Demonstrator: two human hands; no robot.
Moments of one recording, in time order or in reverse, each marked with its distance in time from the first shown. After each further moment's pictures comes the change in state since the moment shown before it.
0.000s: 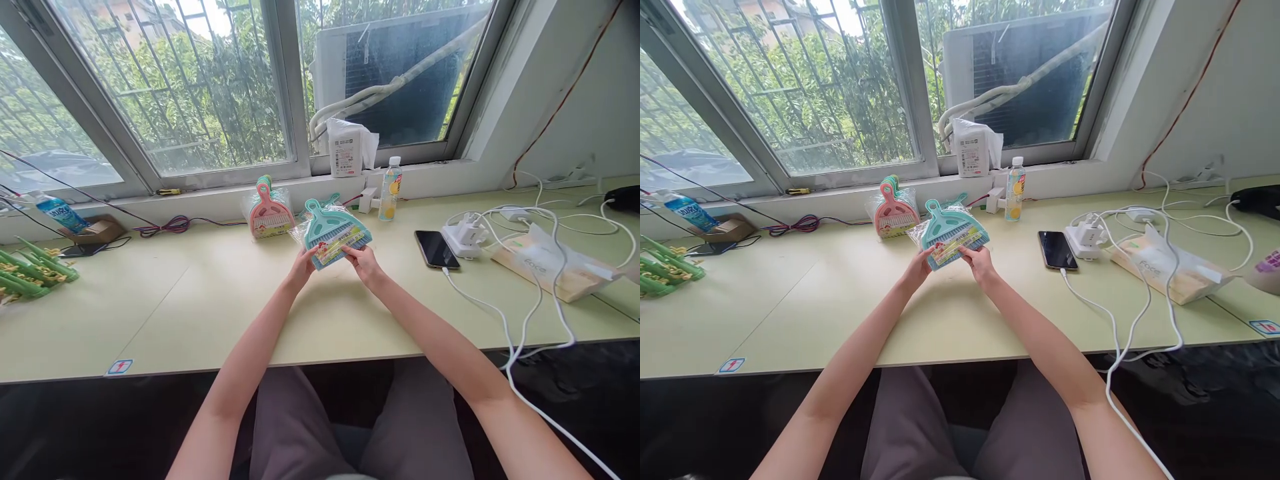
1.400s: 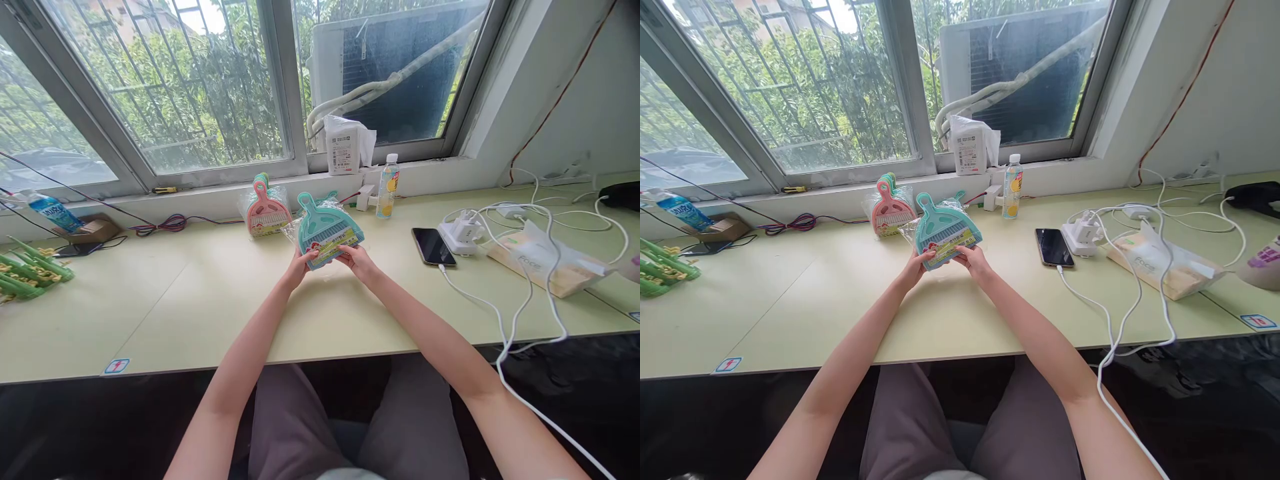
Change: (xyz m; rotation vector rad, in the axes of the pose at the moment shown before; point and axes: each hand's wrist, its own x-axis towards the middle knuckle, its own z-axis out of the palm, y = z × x) left_hand -0.005 0.003 -0.001 0.111 -0.029 0.029; right_hand -0.001 -0.002 0.001 -0.073 -0.062 0.152
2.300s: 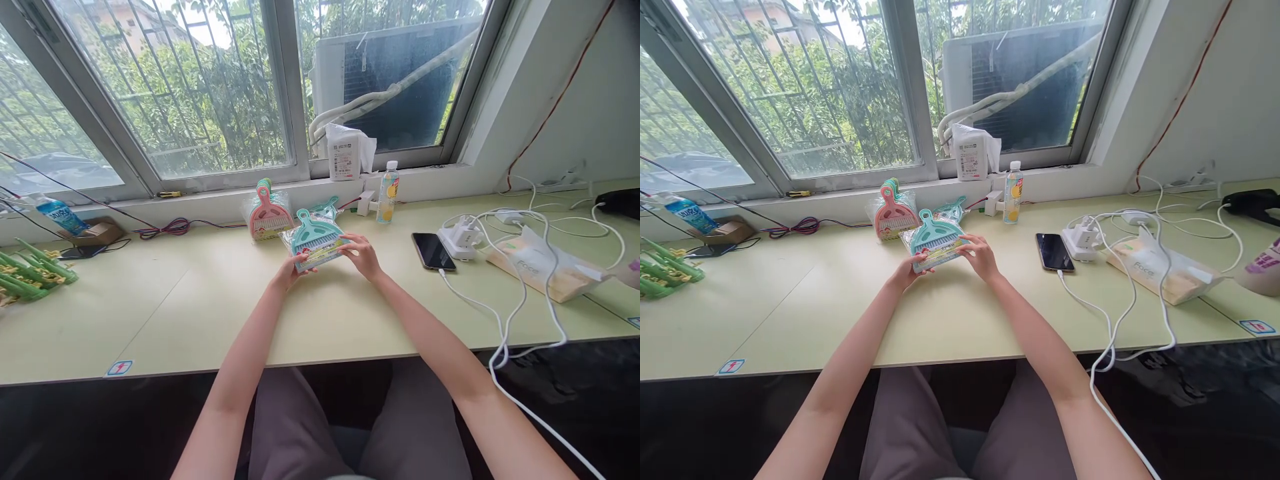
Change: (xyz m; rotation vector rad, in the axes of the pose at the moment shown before) left_hand 0.006 0.003 -0.039 -0.003 0.098 -0.229; right_hand 0.023 -0.006 -0.035 -1.214 -0.069 -0.932
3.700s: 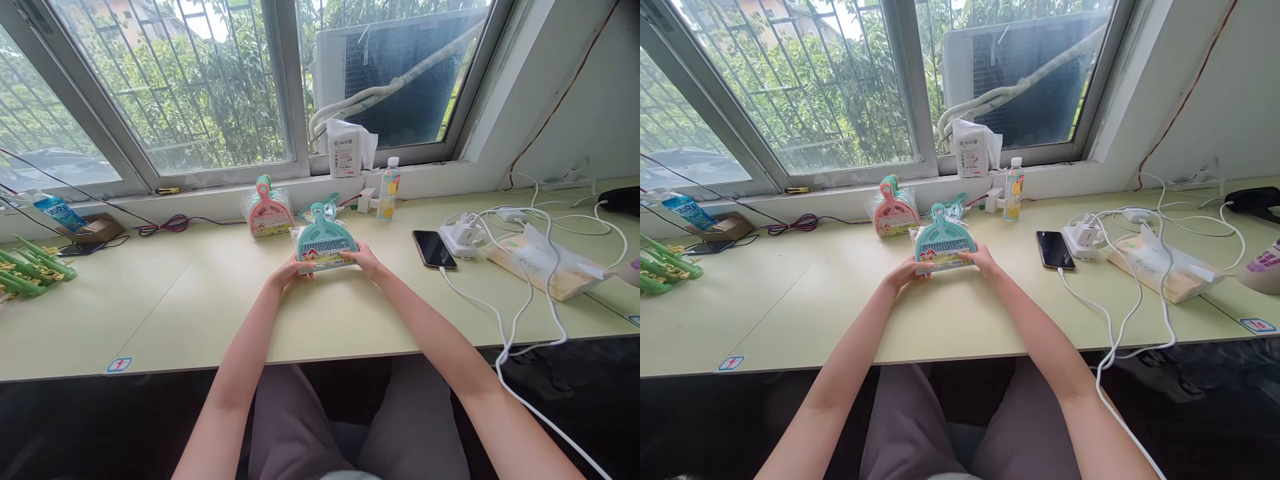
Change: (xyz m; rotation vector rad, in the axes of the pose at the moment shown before) left_hand -0.009 0.004 -0.001 0.346 -0.187 -0.003; right_hand -0.002 -0.007 0.005 0.834 -0.101 0.779
